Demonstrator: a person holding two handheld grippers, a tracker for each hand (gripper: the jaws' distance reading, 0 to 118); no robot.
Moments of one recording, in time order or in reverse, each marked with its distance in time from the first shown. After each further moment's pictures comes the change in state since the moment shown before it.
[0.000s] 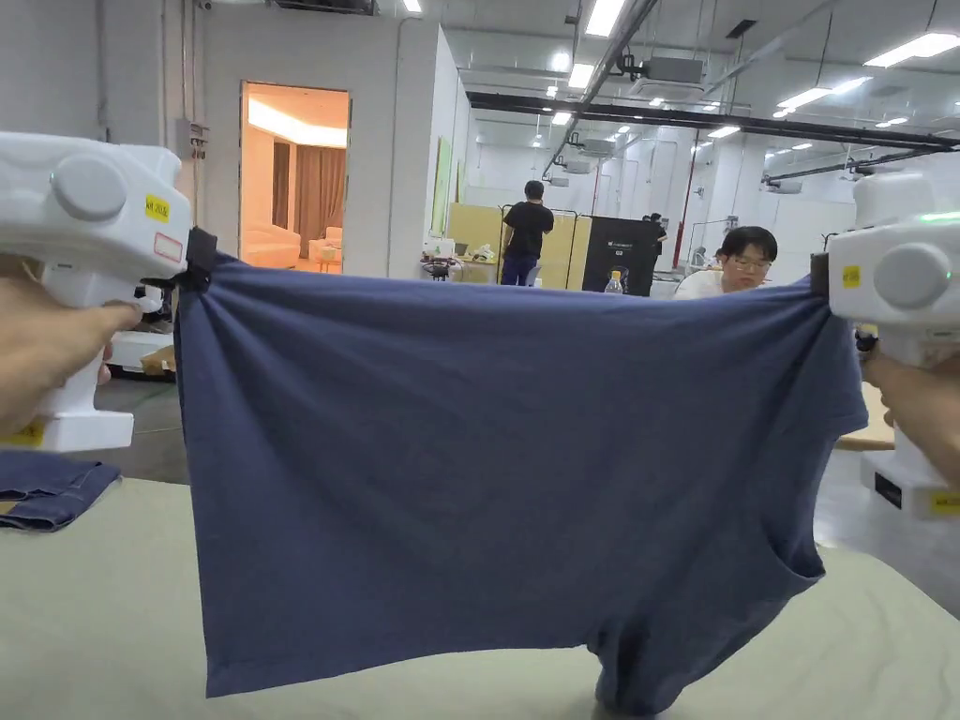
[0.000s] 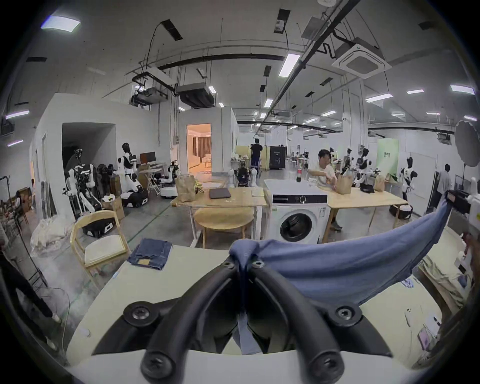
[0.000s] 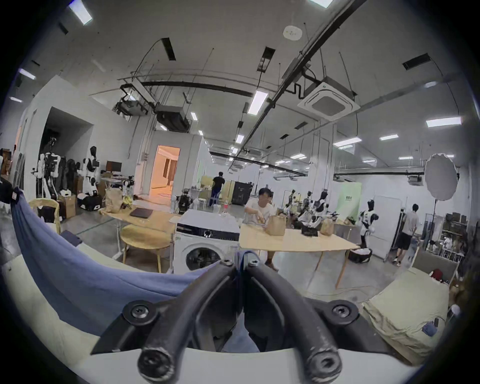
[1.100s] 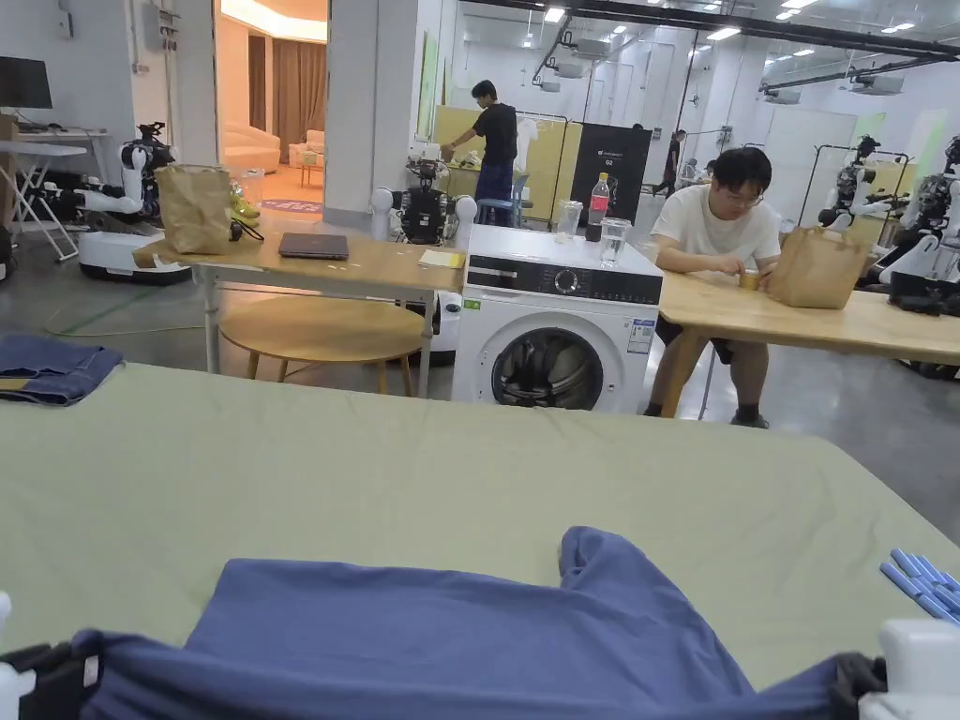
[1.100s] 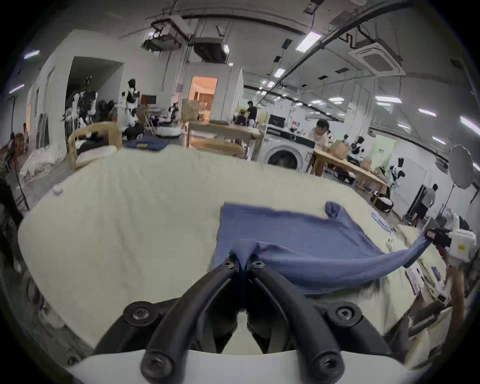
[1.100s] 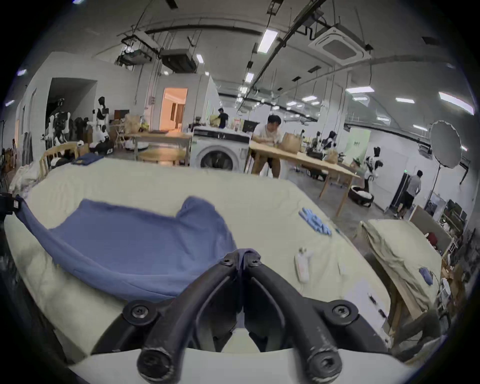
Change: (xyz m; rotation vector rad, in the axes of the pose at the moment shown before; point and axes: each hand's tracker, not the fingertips) left arm -0.019 -0.404 0.170 -0.251 -0.087 0.209; right arm 0.015 -0.336 0.256 -0.420 0.048 0.026
